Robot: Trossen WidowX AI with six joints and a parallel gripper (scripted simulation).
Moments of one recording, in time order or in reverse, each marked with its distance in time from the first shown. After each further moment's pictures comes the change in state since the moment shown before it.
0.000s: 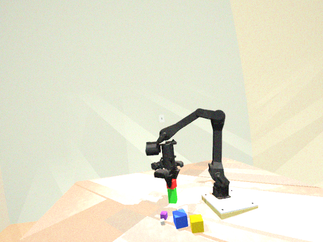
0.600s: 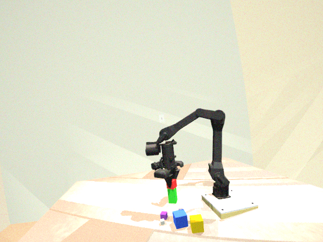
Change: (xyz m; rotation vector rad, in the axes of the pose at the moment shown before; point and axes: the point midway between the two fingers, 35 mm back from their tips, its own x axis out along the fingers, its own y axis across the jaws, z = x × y) arm 0.000 0.000 0.000 0.000 0.001 0.000
